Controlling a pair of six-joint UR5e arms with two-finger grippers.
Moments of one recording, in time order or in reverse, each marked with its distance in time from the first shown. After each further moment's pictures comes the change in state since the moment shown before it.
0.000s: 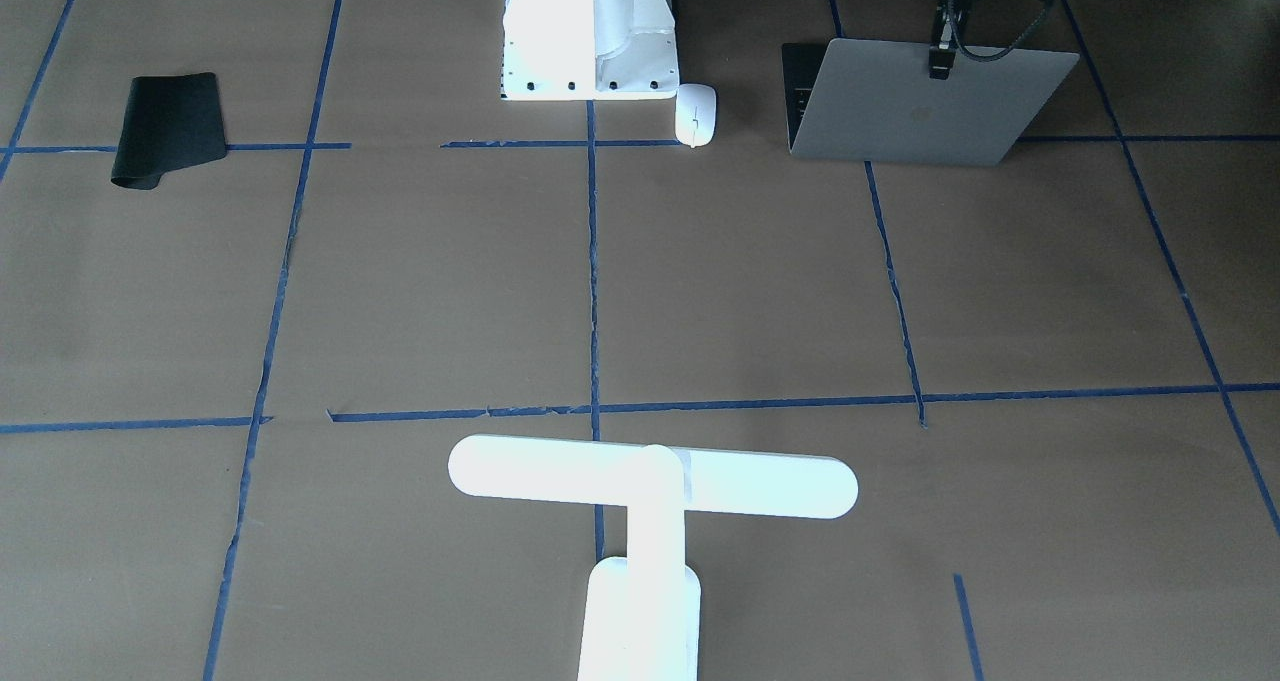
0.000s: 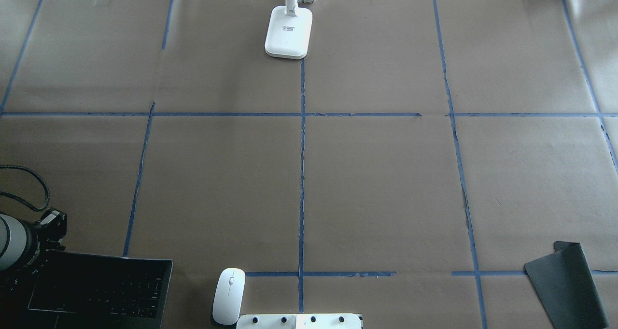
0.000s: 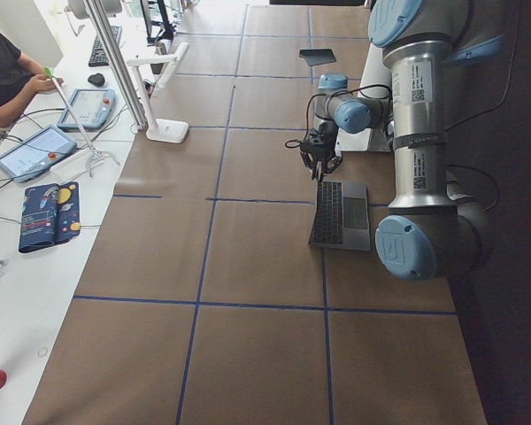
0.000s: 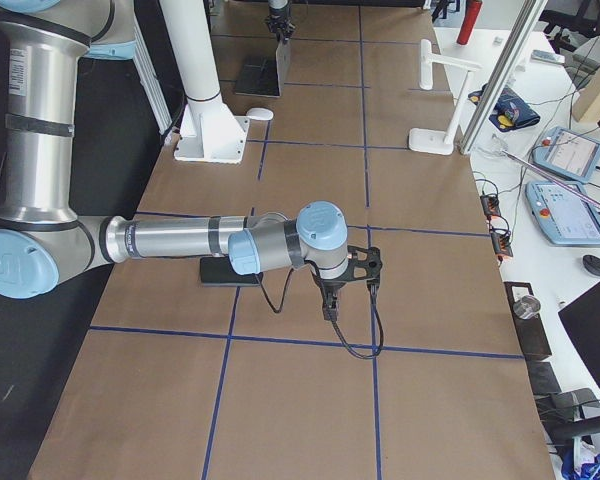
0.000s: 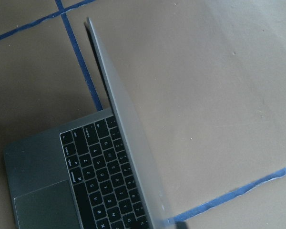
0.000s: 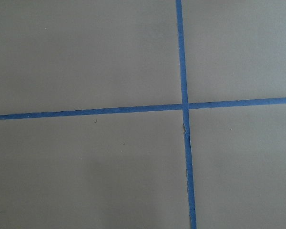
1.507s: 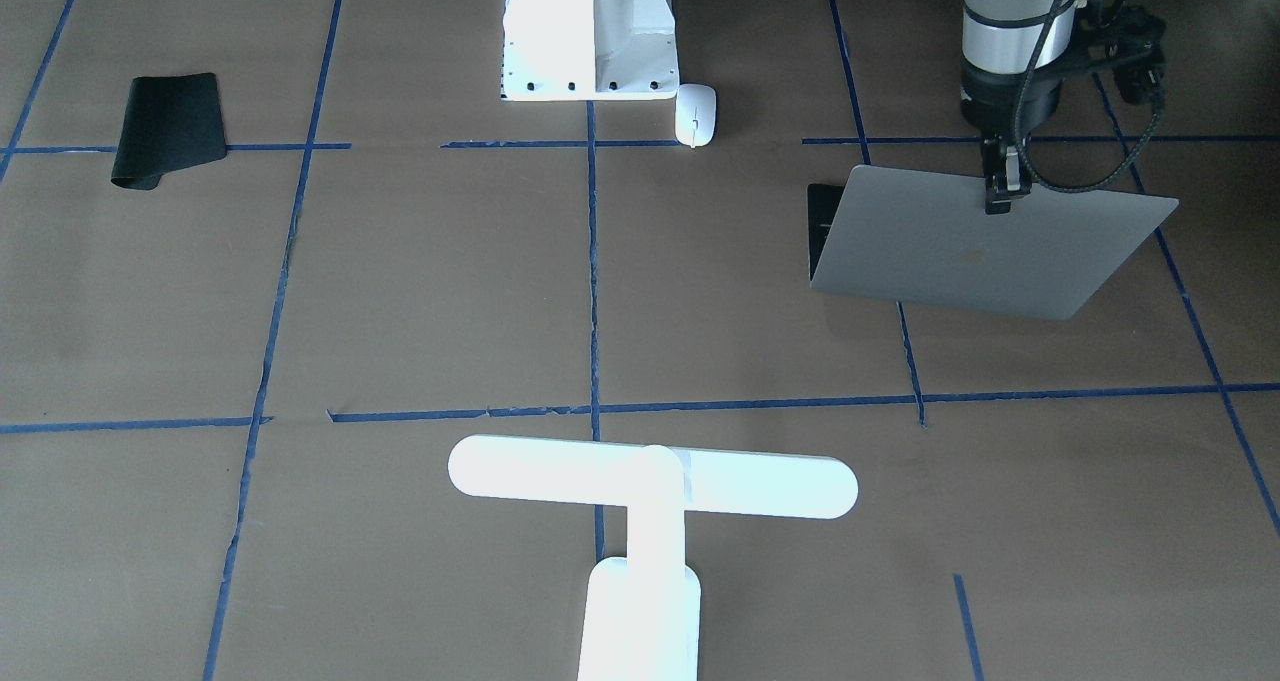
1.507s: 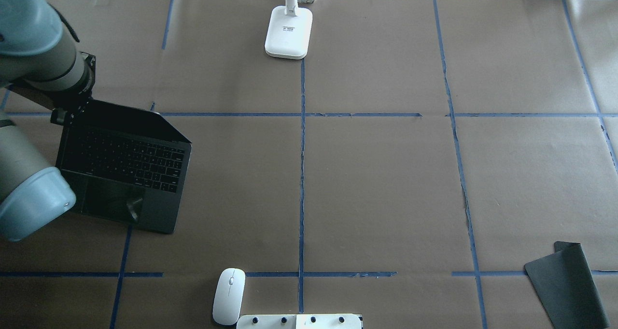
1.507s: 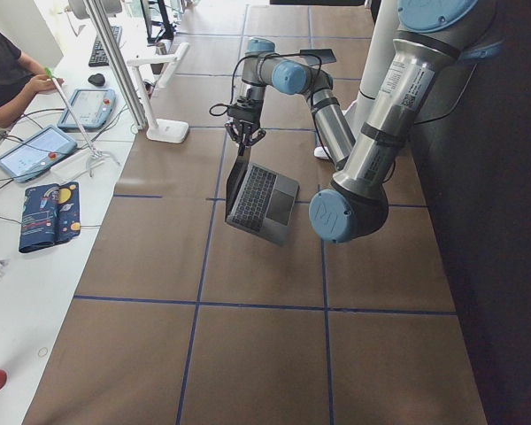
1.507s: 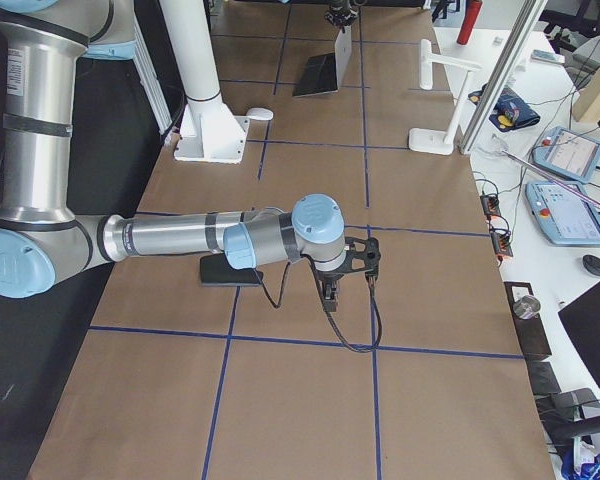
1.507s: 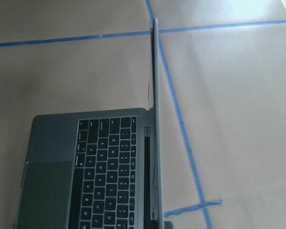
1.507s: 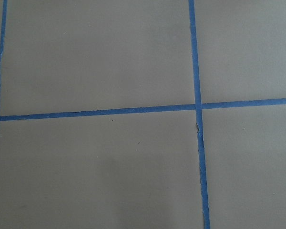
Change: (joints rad) left arm -0.435 -0.670 0.428 0.318 -0.004 0.137; right arm 0.013 -0.007 0.025 -0.010 0.033 0.000
